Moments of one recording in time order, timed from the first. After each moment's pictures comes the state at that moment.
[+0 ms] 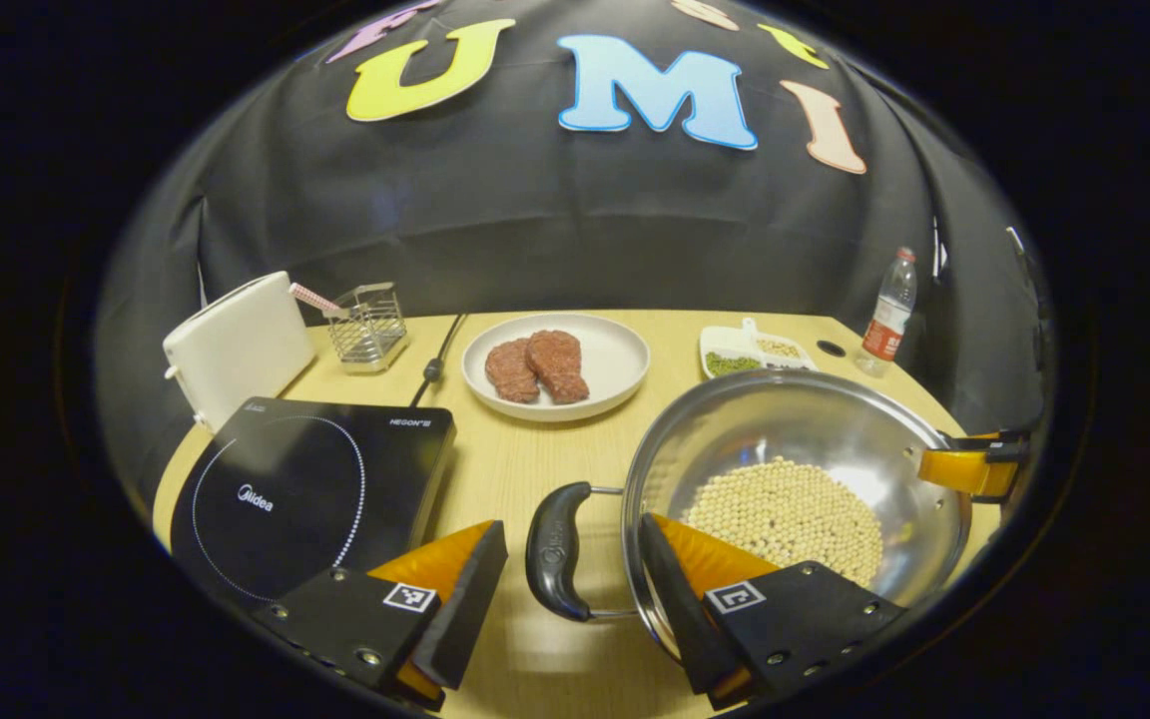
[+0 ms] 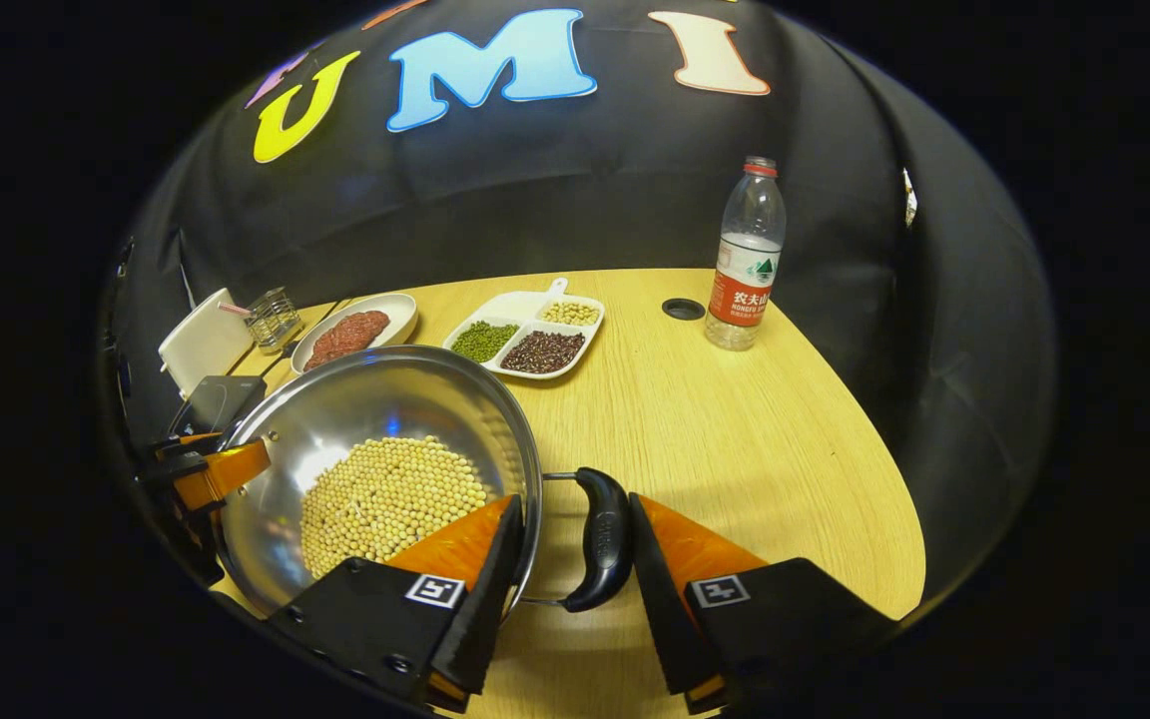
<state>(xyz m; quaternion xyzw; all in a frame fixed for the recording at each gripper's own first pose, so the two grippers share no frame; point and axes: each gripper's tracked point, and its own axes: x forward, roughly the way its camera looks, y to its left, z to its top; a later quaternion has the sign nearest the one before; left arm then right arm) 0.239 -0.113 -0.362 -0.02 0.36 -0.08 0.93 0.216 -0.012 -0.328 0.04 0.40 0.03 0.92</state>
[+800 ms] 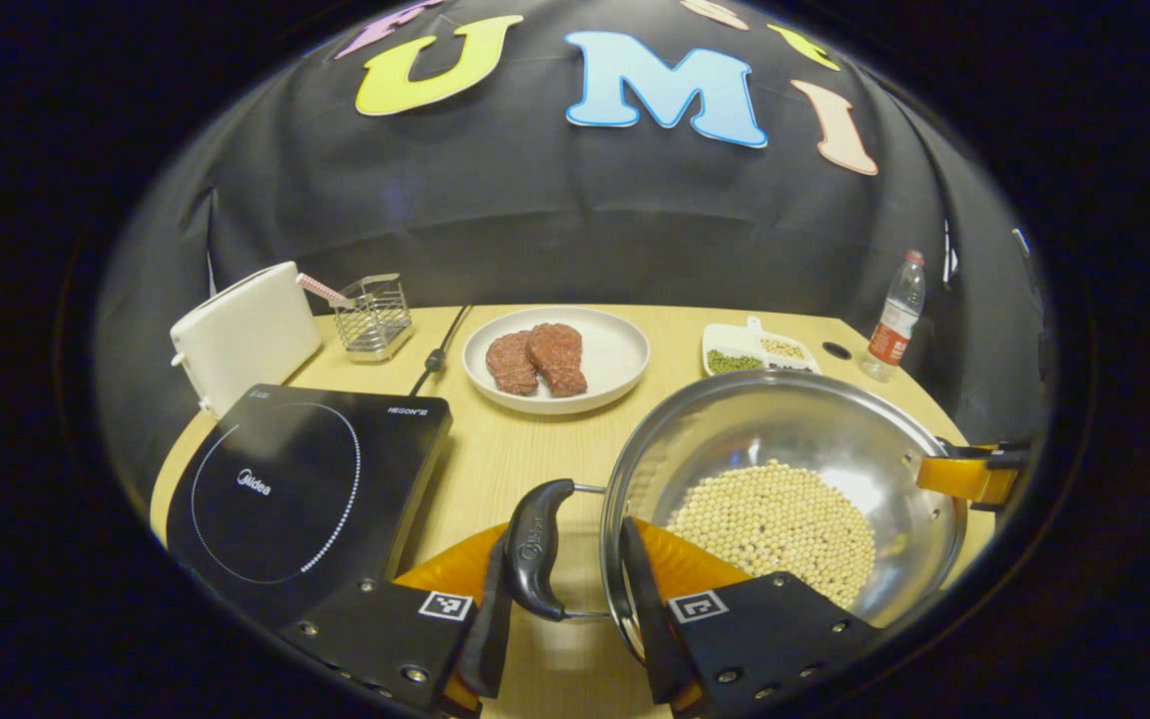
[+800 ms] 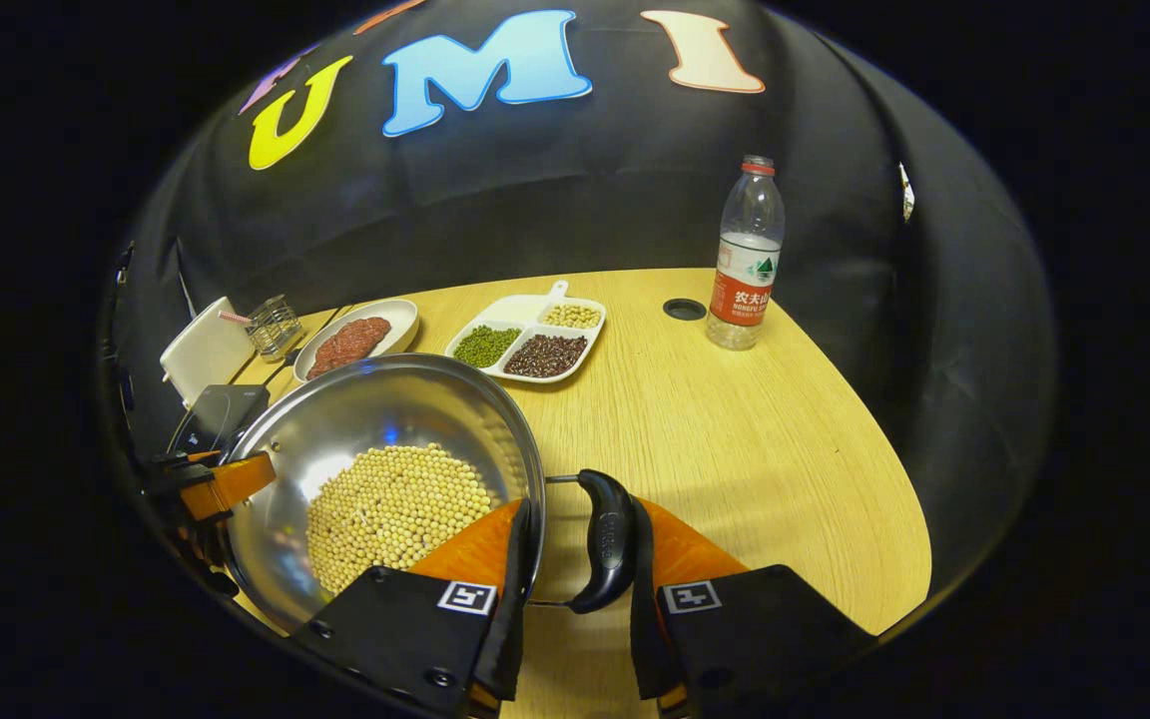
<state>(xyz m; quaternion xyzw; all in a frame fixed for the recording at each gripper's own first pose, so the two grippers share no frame) 0.236 -0.121 -0.355 -0.03 0.37 -0.06 0.93 0.216 -0.008 -0.323 0.06 0.40 0.03 0.92</state>
